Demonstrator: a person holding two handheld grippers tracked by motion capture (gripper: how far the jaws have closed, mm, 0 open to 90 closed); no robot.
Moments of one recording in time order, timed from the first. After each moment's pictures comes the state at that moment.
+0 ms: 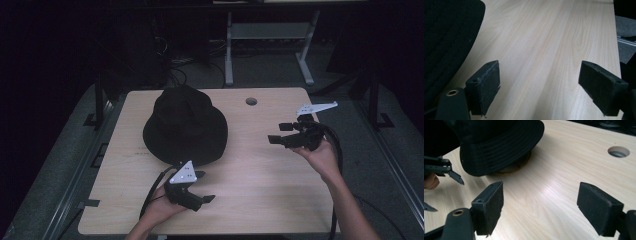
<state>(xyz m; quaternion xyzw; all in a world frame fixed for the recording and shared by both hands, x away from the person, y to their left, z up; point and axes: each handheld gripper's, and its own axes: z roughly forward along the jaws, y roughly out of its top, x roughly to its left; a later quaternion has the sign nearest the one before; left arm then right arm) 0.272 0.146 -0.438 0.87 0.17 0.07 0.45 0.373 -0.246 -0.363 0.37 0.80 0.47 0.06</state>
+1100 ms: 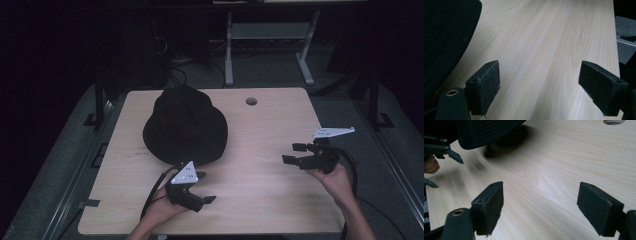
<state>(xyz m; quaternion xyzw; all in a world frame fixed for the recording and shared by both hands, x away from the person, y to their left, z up) 0.270 0.142 -0.440 0.88 0.18 0.07 0.44 0.331 -0.286 -0.406 0.39 0.79 0.47 0.04</state>
